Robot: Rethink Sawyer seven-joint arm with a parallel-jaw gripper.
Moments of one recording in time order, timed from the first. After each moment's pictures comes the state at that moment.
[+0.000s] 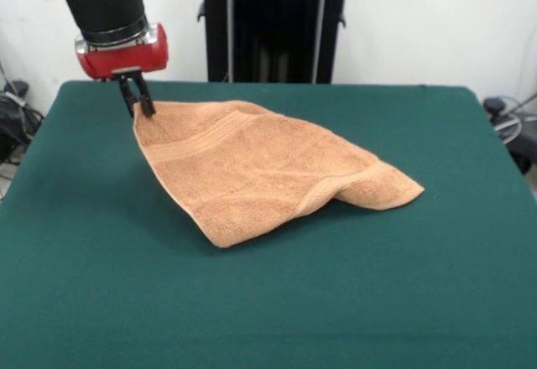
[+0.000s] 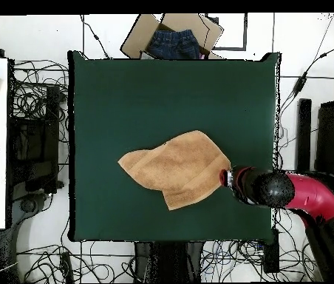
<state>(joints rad) -1.09 -0.64 0.62 1.85 -0.58 0.67 1.49</state>
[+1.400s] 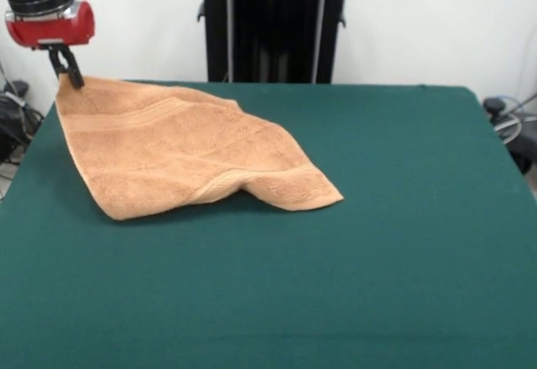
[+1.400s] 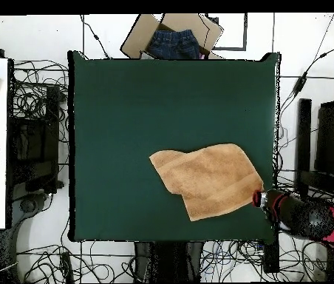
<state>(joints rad) -1.31 -0.67 0.62 1.88 -0.63 0.66 1.49</state>
